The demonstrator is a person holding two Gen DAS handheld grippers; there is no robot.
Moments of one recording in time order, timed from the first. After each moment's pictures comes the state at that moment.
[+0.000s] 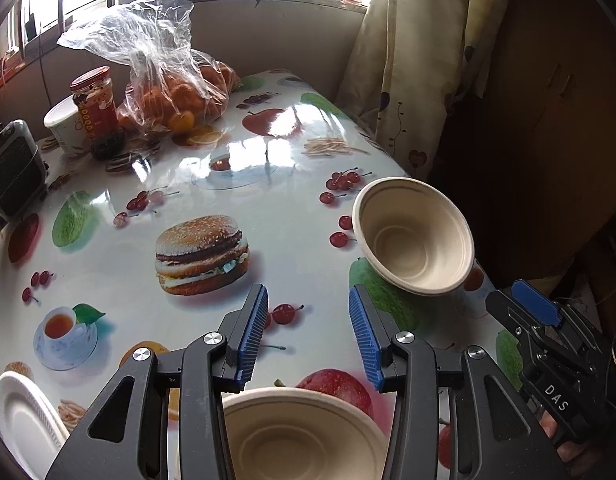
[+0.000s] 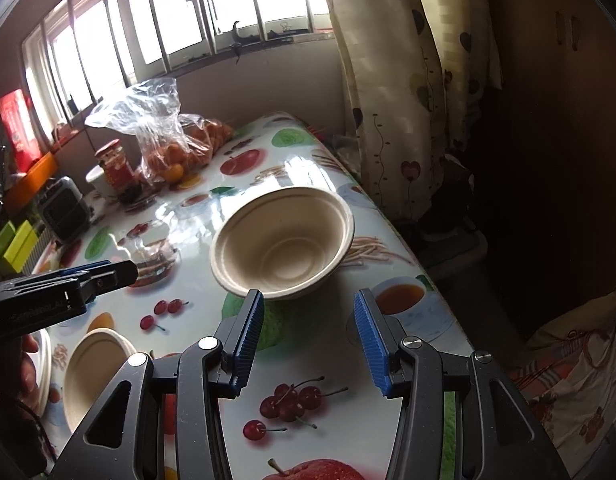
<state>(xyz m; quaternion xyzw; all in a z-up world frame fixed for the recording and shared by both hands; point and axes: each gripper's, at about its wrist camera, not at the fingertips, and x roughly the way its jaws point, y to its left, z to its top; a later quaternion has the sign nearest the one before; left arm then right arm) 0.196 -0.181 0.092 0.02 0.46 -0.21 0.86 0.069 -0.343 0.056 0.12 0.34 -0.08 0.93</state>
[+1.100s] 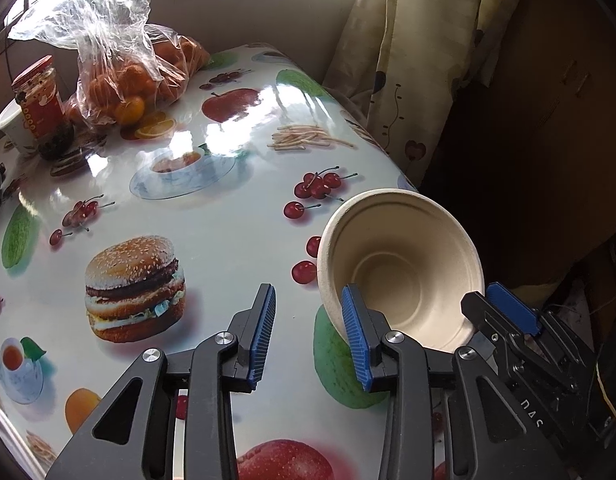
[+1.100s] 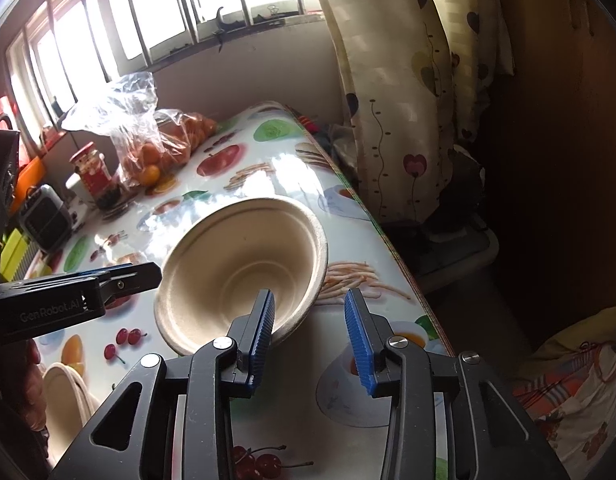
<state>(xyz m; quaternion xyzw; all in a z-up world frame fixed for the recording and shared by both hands) 0.245 -0.238 0.062 0.01 0.50 -0.22 0.84 0.124 -0.377 0.034 0.13 0.35 -0.07 0.92</state>
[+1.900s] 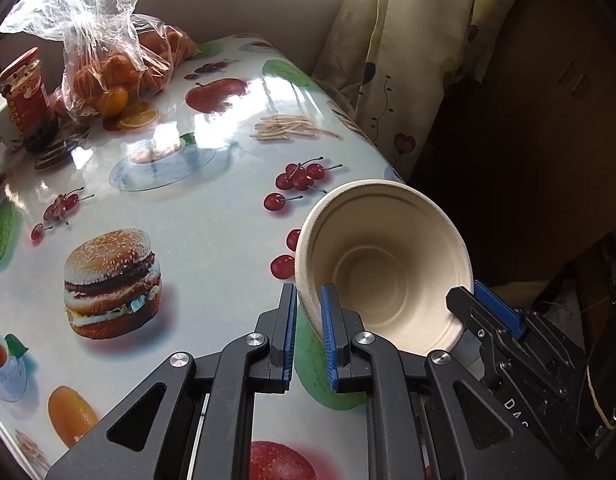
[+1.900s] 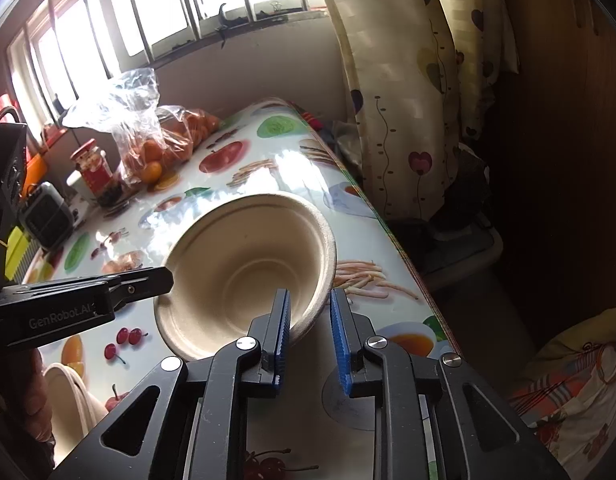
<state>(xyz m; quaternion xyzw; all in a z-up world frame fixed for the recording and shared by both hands) 0.246 -0.246 0.056 0.00 0.51 -0.24 0.83 0.129 -0.374 0.031 0.13 0.36 -0.06 0.92</state>
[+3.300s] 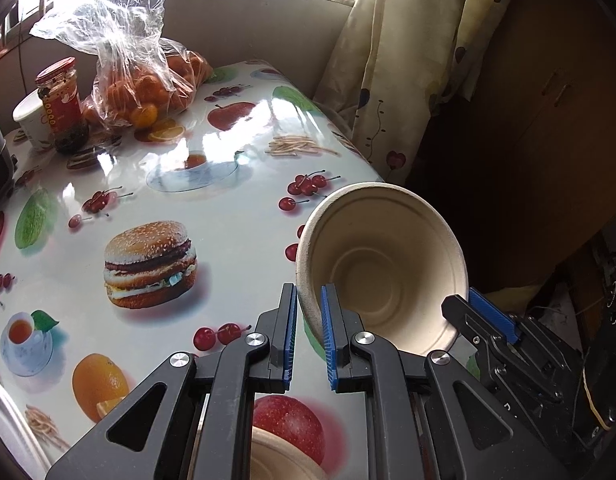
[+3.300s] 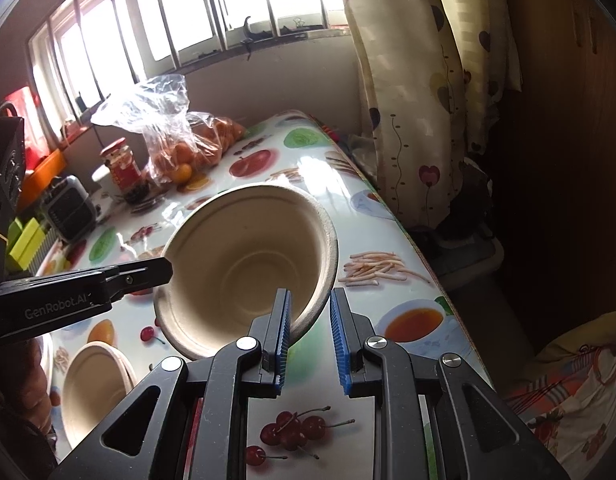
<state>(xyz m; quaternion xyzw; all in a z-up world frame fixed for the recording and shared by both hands) 0.206 -0.215 0.087 -0.02 0.48 -0.24 0.85 0.094 -0.344 0.053 0.12 0.34 -0.04 0.93</state>
